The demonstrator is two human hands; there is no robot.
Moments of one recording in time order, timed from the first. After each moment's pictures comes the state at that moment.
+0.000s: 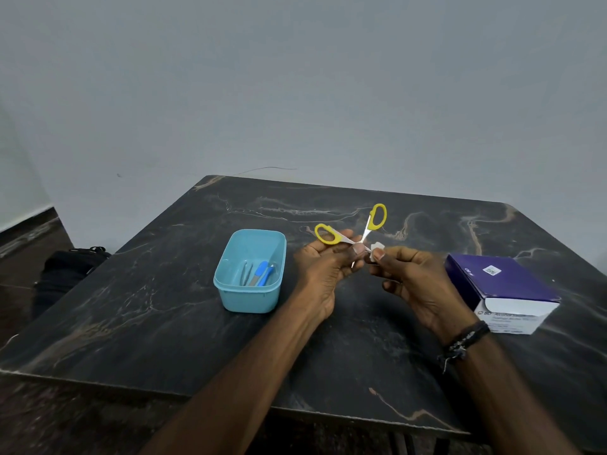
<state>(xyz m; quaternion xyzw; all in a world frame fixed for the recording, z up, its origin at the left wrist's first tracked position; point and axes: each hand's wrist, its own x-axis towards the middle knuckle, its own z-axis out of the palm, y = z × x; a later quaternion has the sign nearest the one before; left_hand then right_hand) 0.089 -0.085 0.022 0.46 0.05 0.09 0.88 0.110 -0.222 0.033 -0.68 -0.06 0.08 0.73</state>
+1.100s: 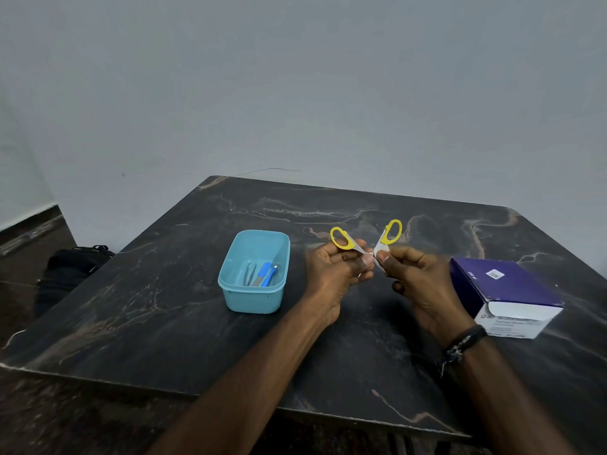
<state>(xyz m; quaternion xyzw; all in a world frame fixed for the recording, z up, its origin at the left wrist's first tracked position) 0.085 -0.091 0.020 0.51 0.06 0.10 0.85 0.115 -0.220 0.023 -0.70 -0.07 0.00 0.71</state>
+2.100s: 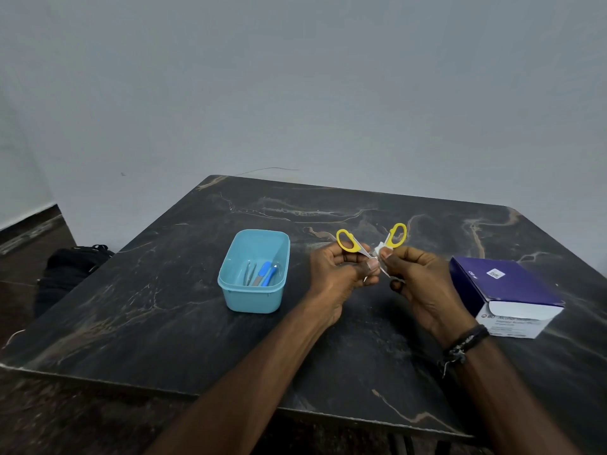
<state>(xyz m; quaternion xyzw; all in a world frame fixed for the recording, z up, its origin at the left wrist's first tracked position) 0.087 -0.093 0.018 0.57 0.05 0.11 0.82 0.119 -0.223 0.023 -0.69 -0.07 0.02 0.72</state>
